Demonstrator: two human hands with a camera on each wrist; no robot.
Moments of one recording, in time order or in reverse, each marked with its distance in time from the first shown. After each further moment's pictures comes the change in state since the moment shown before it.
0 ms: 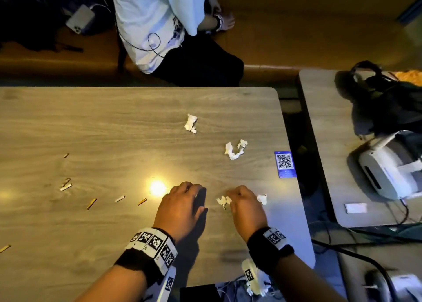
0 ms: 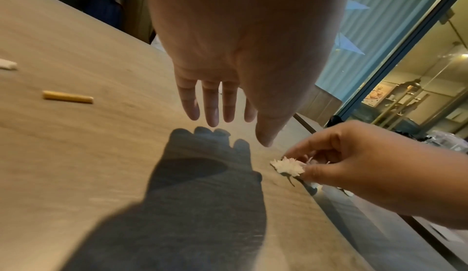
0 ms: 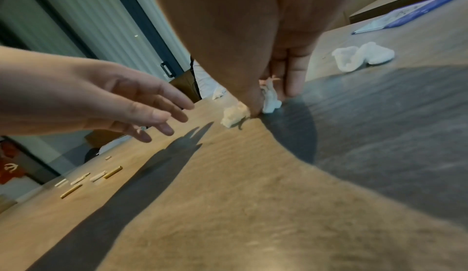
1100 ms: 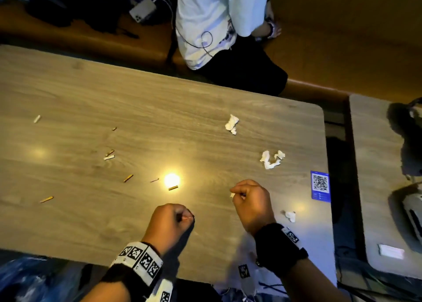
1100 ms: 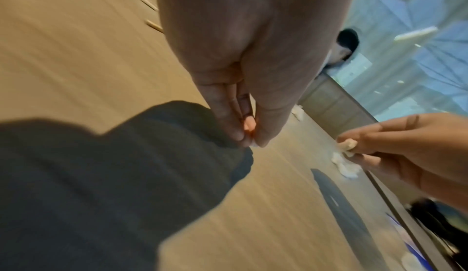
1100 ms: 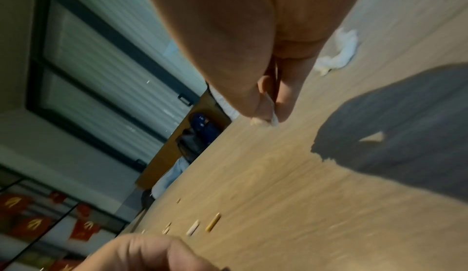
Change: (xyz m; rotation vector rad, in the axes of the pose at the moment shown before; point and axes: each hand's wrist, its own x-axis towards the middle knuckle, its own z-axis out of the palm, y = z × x) left_hand -0.078 -0.076 0.021 -0.596 0.120 -0.383; right_hand 0.024 -0.077 -0.011 0.357 0.106 -0.128
